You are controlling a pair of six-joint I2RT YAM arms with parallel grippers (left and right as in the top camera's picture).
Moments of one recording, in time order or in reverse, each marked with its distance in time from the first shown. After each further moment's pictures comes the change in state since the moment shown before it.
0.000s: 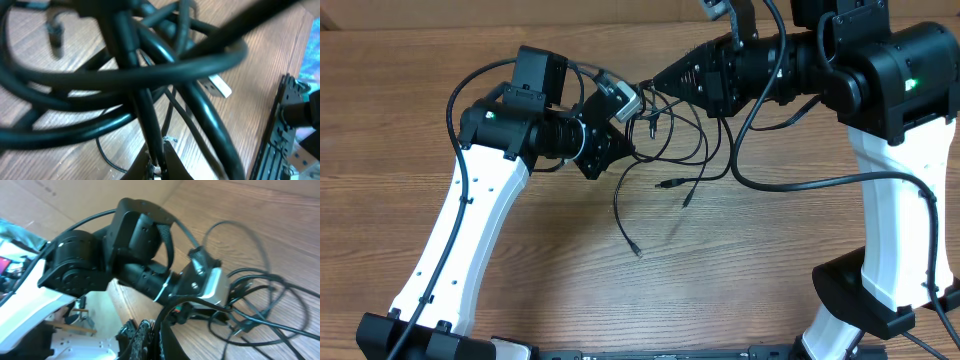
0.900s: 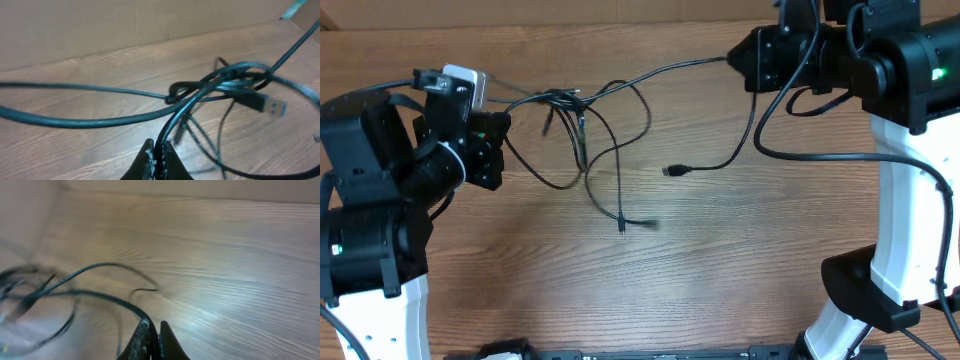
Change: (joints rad) left arm 0.402 -0.417 -0.010 0.028 -0.169 -0.234; right arm -0.112 0.000 0.000 -0.085 0.517 0.078
